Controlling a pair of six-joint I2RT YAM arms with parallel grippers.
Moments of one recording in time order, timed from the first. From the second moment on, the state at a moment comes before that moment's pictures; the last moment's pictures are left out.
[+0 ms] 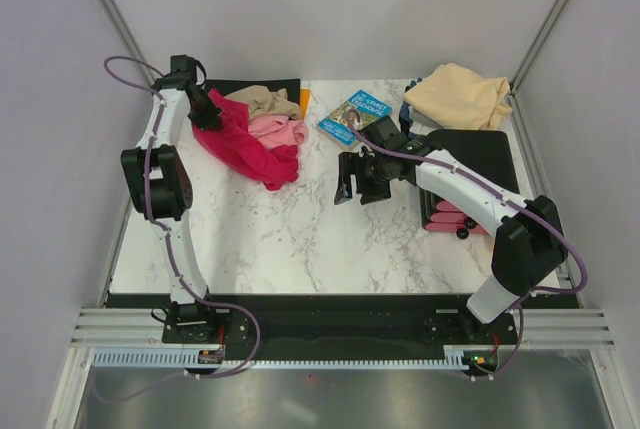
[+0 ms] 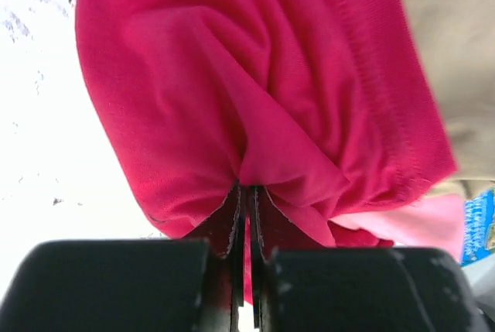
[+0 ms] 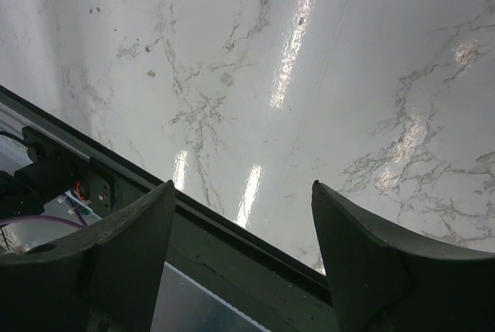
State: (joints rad) left arm 0.09 2.21 2.05 -0.88 0.05 -0.57; right arm 0.61 1.63 1.33 -0.72 -0.28 0.54
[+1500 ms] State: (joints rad) left arm 0.10 0.78 1.01 -1.04 0.16 -0.70; right arm 0.49 1.67 1.37 -0.72 -0.30 0.53
